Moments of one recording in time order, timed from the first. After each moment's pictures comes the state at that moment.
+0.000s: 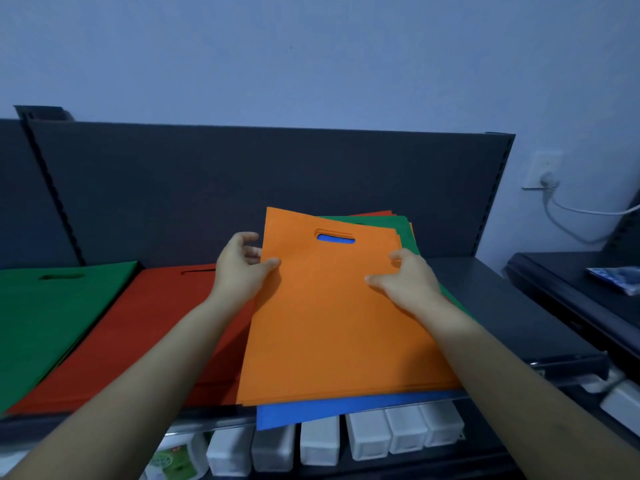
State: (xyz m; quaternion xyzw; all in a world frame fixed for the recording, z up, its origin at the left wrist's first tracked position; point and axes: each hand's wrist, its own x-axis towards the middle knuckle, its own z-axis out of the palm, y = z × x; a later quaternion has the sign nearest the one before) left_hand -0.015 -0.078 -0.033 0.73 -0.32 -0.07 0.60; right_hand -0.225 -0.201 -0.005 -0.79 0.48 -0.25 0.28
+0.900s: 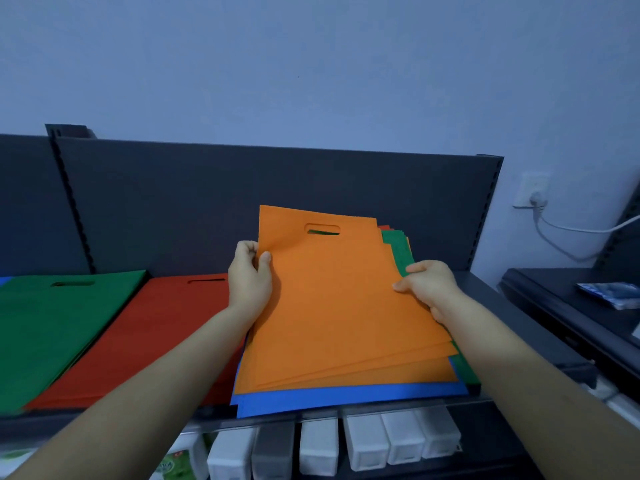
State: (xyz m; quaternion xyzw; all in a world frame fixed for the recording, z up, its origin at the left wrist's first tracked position) left_hand -0.018 -0.086 -0.045 0.69 -0.33 0.04 0.64; right_hand -0.247 -0.218 0.007 -0.68 0.52 -0.29 0.43
